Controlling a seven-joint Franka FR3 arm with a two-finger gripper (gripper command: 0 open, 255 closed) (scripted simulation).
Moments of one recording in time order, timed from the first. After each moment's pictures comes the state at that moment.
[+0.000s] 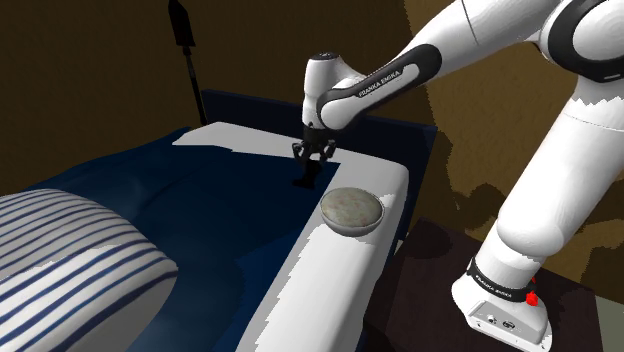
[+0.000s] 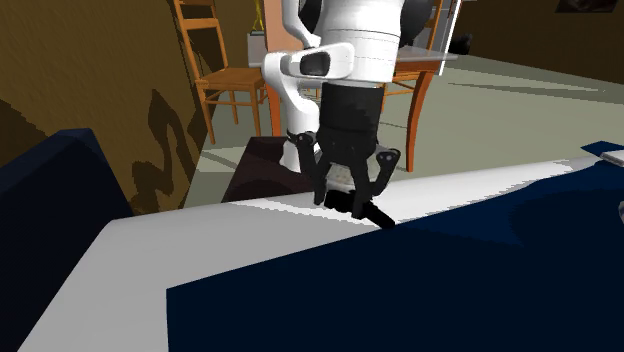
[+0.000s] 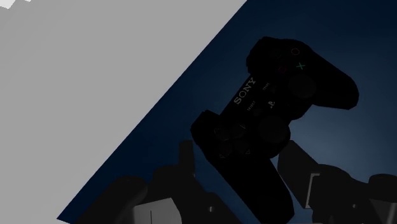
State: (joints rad) arm -0.13 -0.05 0.27 -2.22 -0.12 2.33 0.77
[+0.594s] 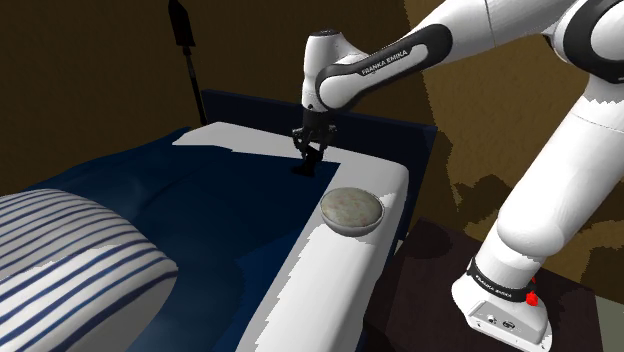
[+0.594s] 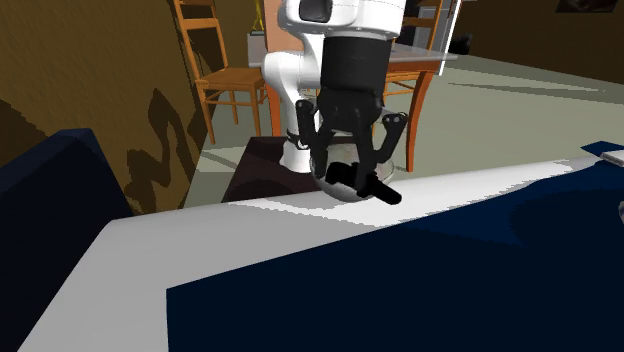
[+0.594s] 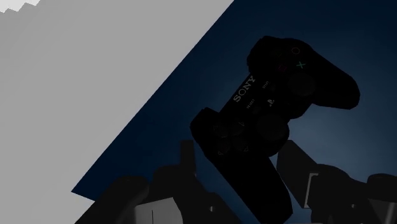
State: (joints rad) arm -0.13 -0.10 0.27 -2.15 -0.10 2.21 0.74
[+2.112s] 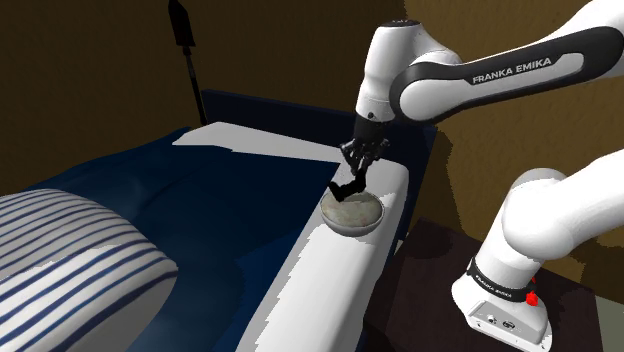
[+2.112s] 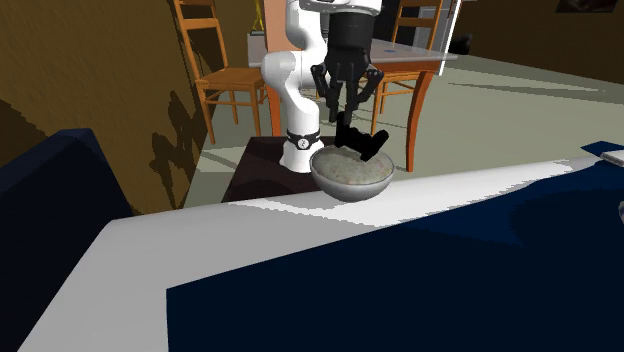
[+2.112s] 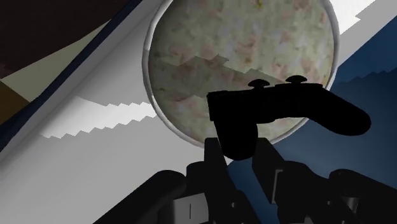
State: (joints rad) arm -0.02 -0.68 0.26 -2.60 0.06 2.09 0.72
